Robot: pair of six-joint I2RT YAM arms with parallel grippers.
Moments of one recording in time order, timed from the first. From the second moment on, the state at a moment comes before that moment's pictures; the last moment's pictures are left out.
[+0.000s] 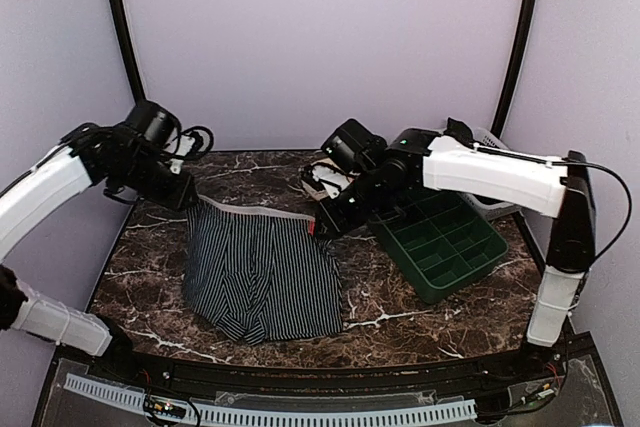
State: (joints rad) left arm -0.52 1.16 1.29 -1.07 -0.07 -0.16; right arm 1.01 1.79 1.64 -0.83 -0.15 0.29
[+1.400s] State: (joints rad) left arm -0.54 1.71 1.00 -0.76 0.02 -0.44; right arm 0.96 2.10 1.49 -0.69 -0.33 0.16
